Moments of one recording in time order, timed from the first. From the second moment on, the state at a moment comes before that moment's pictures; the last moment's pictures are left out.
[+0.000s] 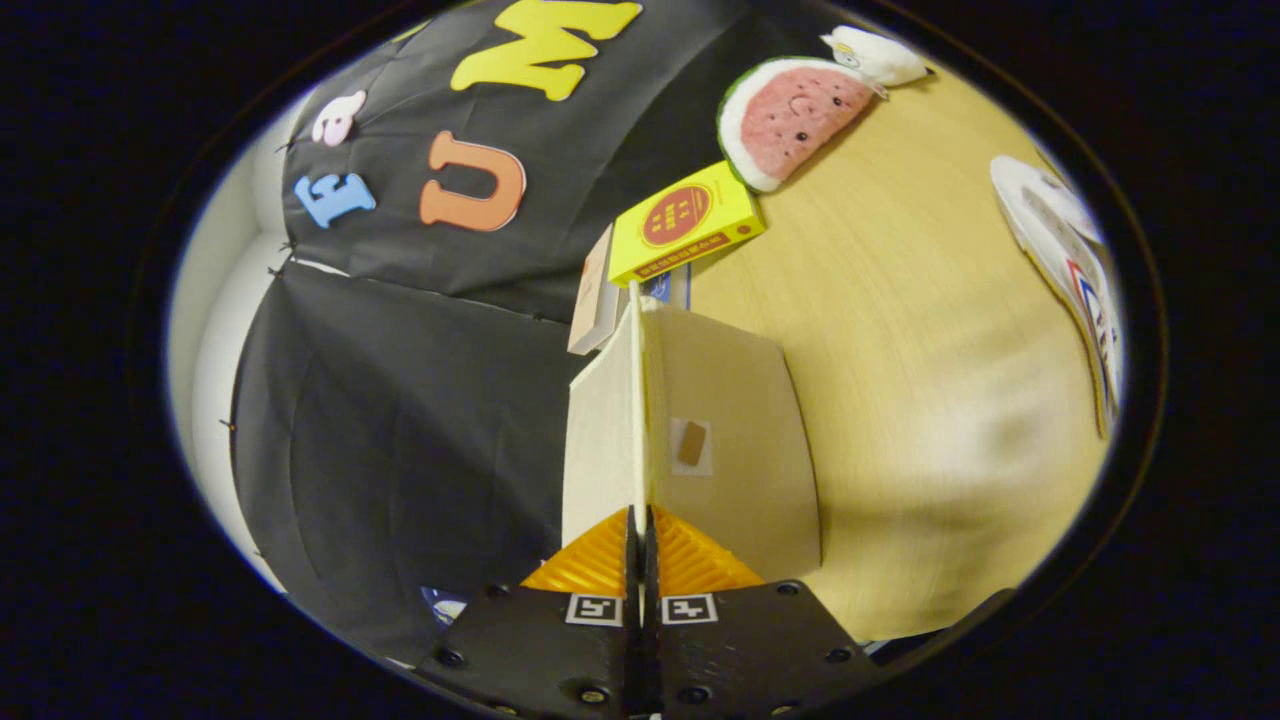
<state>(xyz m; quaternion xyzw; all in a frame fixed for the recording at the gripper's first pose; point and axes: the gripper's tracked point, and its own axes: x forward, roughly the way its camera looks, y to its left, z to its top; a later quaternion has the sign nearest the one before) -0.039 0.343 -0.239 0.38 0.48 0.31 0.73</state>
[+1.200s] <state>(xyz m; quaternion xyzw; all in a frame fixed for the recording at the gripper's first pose) -0.097 0.589 -0.089 0.09 0.31 0.44 0.84</state>
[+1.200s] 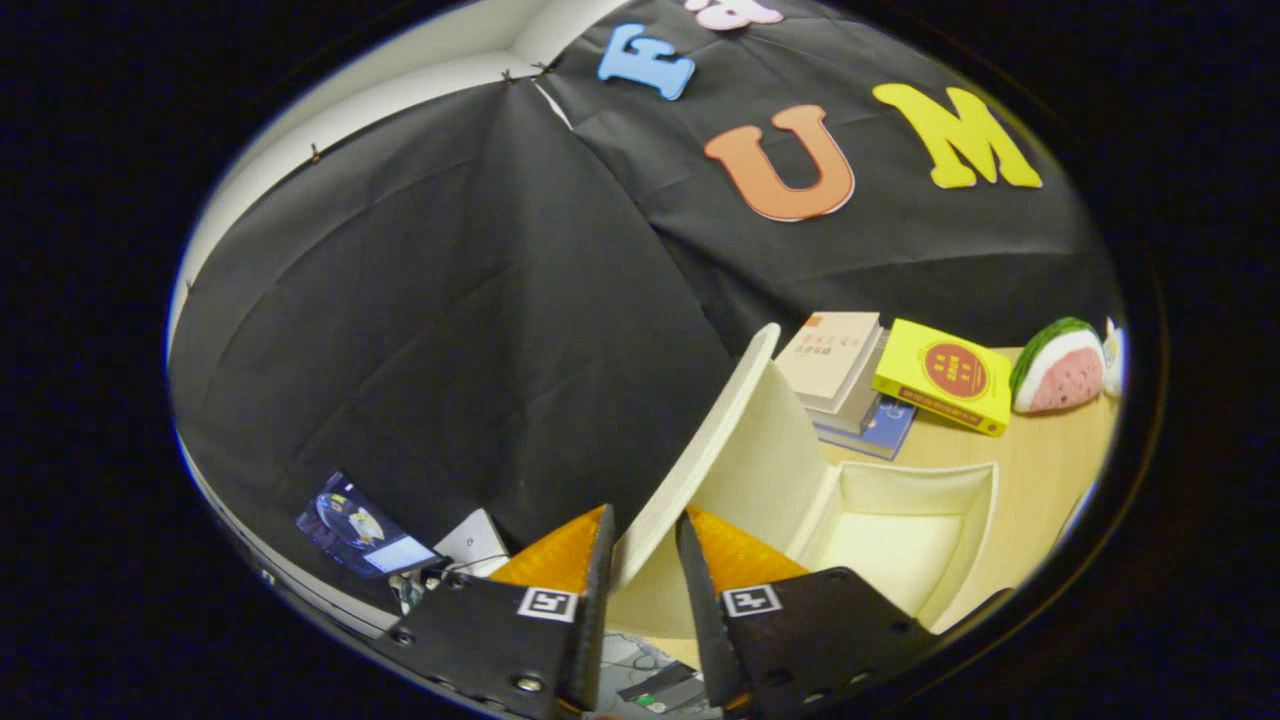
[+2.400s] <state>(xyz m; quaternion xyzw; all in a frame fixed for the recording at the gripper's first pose) -0.012 0.233 -0.071 -0.02 0.13 0.19 0.97</state>
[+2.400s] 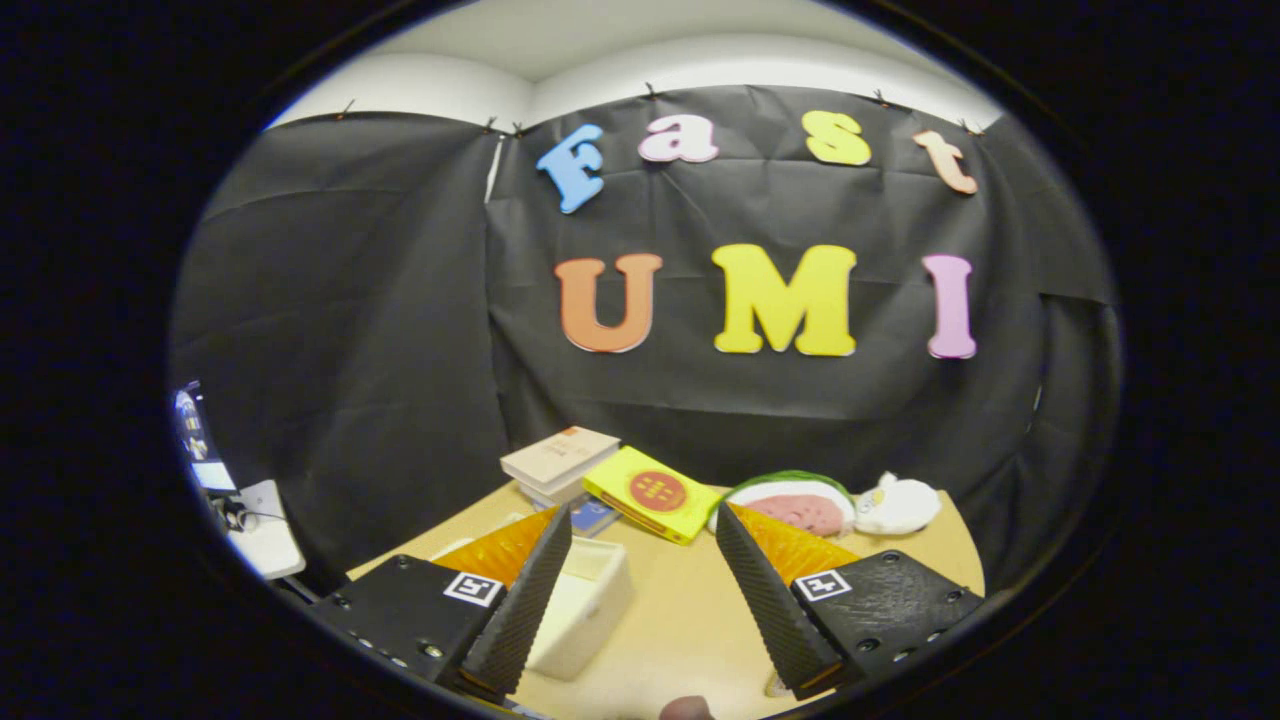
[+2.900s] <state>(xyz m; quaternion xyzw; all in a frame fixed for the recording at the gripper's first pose) 0.004 0.046 -0.235 -0.01 0.28 0.11 0.95</state>
